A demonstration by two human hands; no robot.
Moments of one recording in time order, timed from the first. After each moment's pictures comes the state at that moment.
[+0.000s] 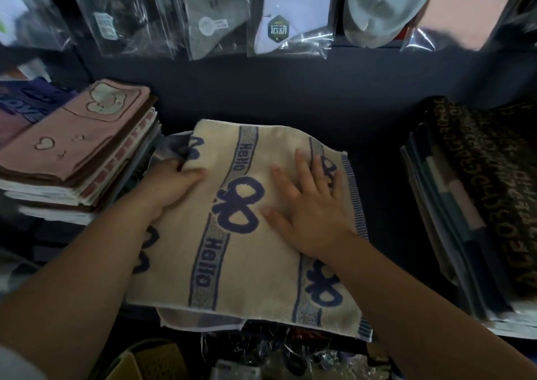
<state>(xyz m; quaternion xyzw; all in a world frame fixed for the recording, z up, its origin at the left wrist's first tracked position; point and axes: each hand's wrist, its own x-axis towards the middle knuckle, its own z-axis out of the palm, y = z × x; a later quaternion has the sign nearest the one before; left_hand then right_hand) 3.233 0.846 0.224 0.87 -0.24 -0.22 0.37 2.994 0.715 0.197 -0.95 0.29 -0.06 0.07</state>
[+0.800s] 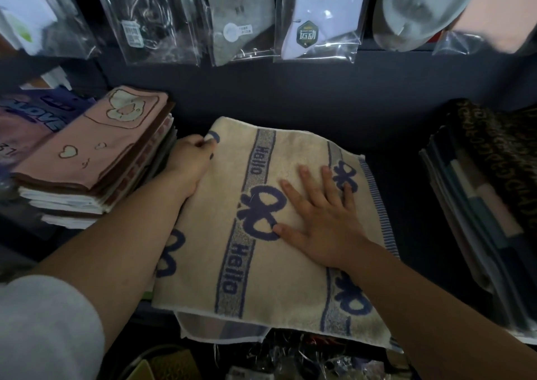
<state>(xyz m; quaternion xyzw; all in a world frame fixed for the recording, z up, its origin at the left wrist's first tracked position) 3.267 0.810 0.234 0.83 -0.22 -0.19 0.48 3.004 0.720 0.186 -0.96 0.26 -0.01 0.10</state>
